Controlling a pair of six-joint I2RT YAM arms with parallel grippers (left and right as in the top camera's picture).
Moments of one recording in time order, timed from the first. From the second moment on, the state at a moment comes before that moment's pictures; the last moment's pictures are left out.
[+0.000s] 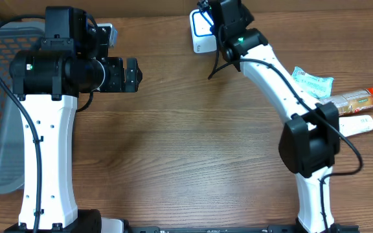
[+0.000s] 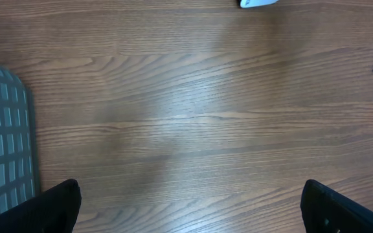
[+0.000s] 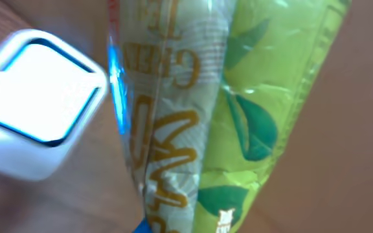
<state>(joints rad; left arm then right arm) -0.03 1.59 1.96 -1.44 0.15 -0.04 0.44 2.23 2.03 -0.38 0.54 -0.58</state>
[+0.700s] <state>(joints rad) -0.03 1.59 1.96 -1.44 0.15 -0.04 0.46 2.42 2.03 -0.24 0.65 -0.83</state>
